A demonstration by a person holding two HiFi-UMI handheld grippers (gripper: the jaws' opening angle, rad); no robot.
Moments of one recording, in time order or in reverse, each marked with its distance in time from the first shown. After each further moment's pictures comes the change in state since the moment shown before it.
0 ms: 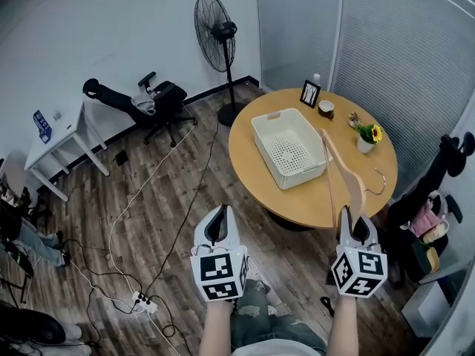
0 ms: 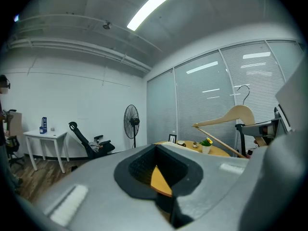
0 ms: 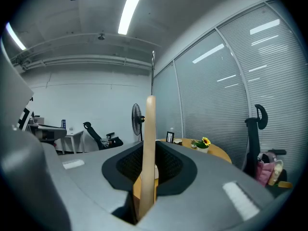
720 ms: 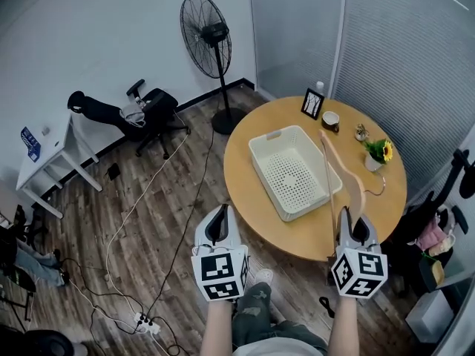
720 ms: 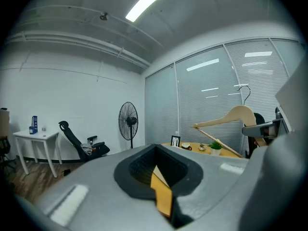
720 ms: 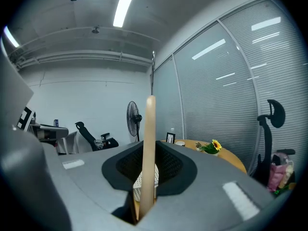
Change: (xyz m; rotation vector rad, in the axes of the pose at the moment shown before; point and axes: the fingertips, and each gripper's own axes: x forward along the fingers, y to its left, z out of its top) left arm 0.158 0.029 0.013 0.008 0.011 -0.034; right arm 0.148 -0.007 0.011 0.012 0.013 -0.027
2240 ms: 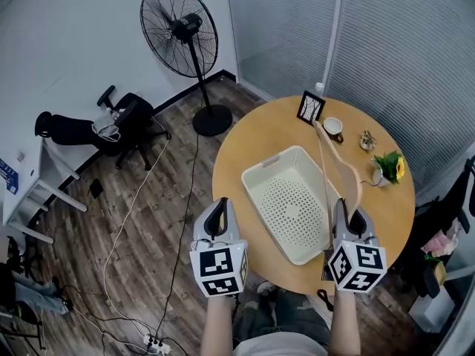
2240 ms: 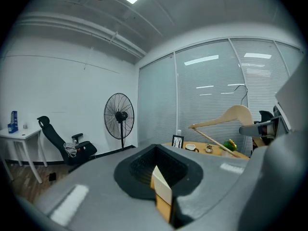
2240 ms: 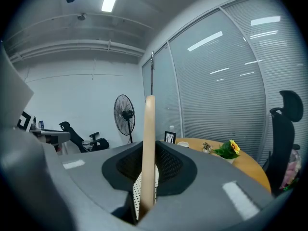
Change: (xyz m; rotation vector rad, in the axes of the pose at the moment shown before) left arm 0.215 0.037 0.015 0.000 0.057 -0.107; right arm 0.194 -0.001 0.020 0.051 0.065 -0.086
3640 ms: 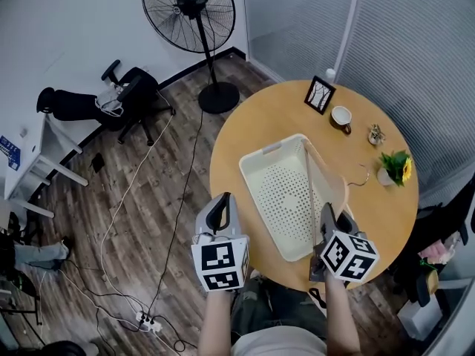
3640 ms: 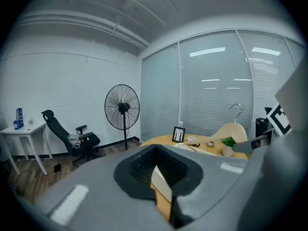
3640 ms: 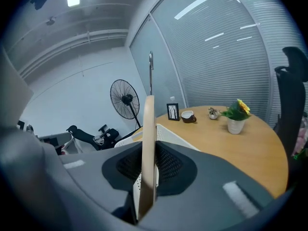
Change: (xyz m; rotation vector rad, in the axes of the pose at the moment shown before) left arm 0.015 -0.020 -0.029 -0.029 0.099 0.043; right arm 0.038 -0.011 -0.077 0.215 0.273 0.086
